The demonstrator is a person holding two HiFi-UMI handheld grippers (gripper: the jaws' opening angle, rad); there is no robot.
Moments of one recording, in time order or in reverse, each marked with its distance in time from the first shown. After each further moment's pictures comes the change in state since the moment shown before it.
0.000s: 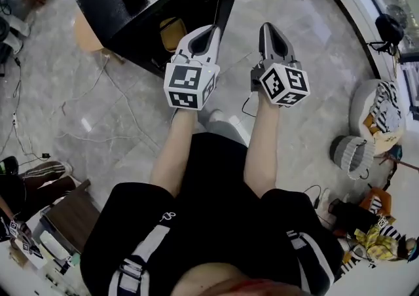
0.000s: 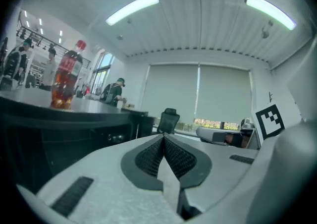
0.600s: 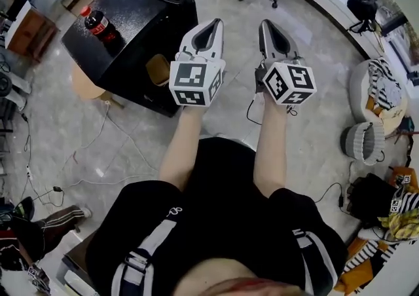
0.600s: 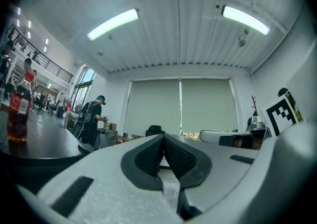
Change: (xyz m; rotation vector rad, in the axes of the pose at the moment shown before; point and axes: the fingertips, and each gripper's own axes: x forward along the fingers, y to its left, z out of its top) left arm 0.037 -0.114 0.100 0.115 -0.194 -0.166; right arm -0.074 -0.045 0.122 -0.117 -0.170 -0.093
